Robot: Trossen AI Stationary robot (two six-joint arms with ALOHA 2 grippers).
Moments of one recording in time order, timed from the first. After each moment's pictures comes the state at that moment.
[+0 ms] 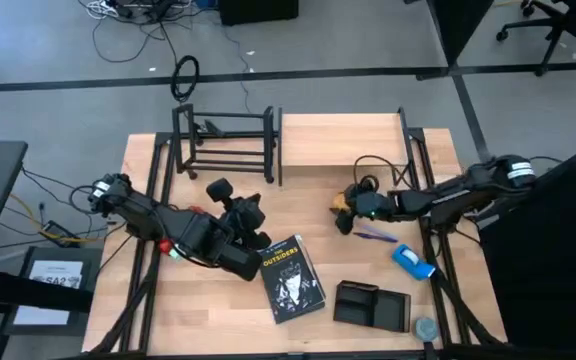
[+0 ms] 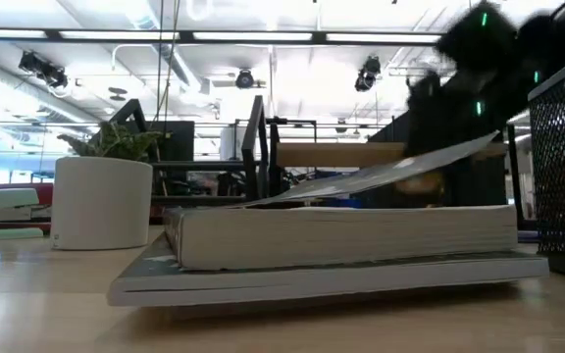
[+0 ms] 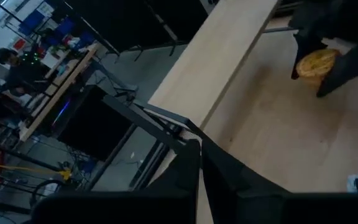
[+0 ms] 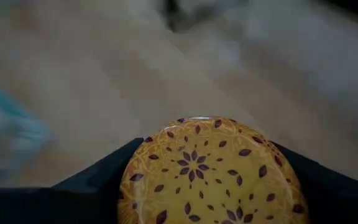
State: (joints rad) left arm -0.47 1.66 1.71 -1.33 -1.17 -0.66; right arm 0.09 1.26 0.45 0.21 0.42 0.42
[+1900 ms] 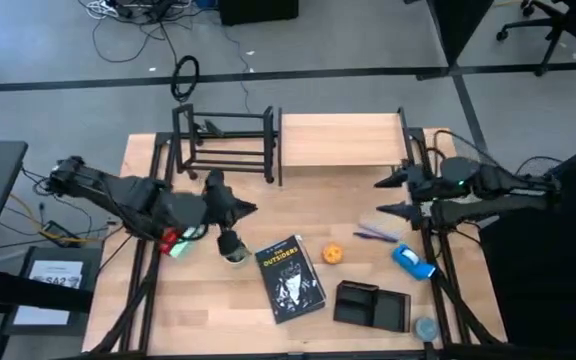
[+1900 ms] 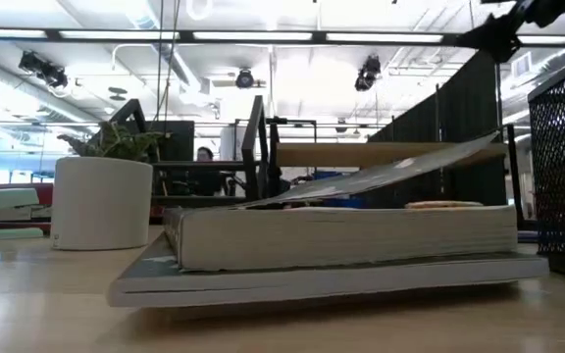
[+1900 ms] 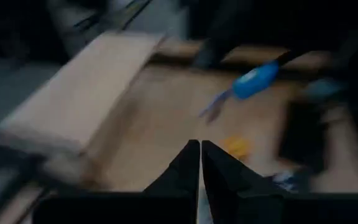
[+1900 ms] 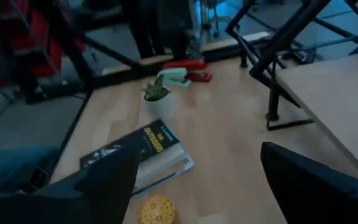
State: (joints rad) left arm -0.32 1.13 1.20 -0.42 -0.46 -0.22; right arm -0.03 0.42 0.66 -0.53 -0.03 0.21
